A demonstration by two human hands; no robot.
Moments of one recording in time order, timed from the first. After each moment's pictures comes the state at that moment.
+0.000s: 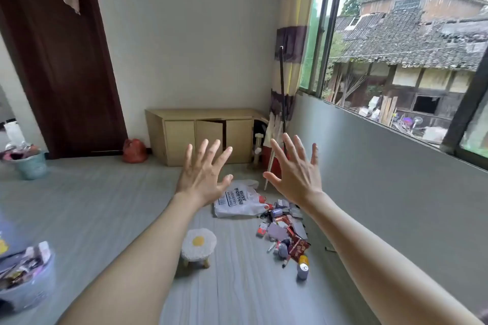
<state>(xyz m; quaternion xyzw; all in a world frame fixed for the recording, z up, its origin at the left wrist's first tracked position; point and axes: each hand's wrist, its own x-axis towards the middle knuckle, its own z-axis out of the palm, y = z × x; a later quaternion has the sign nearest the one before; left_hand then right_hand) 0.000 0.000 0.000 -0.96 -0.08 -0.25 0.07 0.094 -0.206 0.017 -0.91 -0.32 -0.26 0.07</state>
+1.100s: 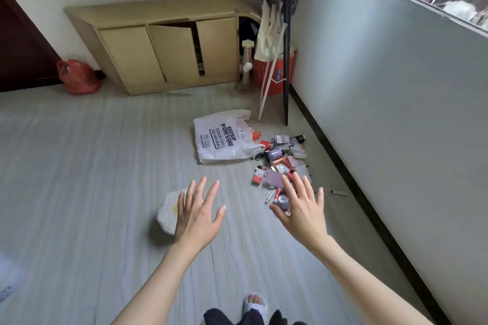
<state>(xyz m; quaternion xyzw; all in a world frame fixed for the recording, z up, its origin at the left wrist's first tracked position) 0.352 0.121 -0.253 -0.97 -0.17 -0.03 -0.17 0.448 -0.098 -0.249 -0.97 -0.20 0.02 0.12</state>
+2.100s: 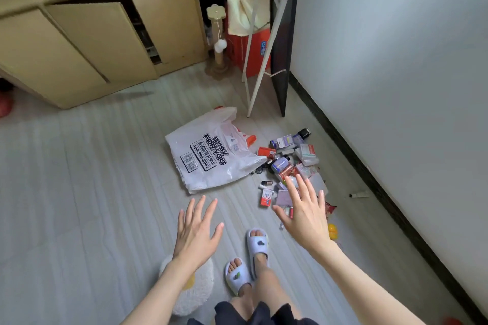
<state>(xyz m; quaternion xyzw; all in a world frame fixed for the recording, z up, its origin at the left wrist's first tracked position) 0.736 0.347 -0.340 -0.96 -0.09 0.20 -0.18 0.803 0.111 -0.327 -0.98 -0.06 0.14 0.14</state>
